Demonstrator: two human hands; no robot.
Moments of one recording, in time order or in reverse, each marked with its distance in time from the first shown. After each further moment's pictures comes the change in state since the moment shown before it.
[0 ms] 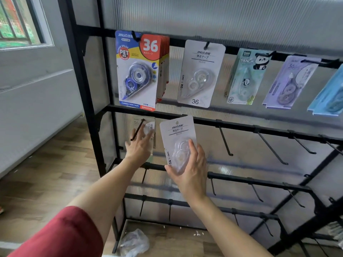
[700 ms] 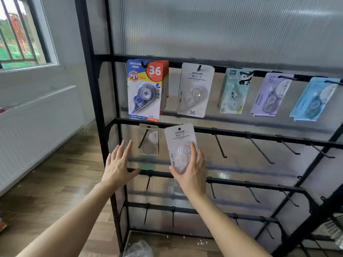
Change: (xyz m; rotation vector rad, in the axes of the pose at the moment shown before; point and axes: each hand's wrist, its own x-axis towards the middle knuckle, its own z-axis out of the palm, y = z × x) left_hand -0.086 -0.053 -0.050 -0.032 0.160 0.069; right_hand -0.002 -0.021 -0.021 -0.010 -0.007 0.075
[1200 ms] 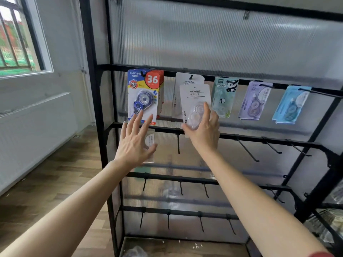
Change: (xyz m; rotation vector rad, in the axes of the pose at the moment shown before) left_hand 0.008 0.089 -0.084 0.040 0.259 0.298; right_hand 0.082 -0.038 -0.088 -0.058 0.210 0.001
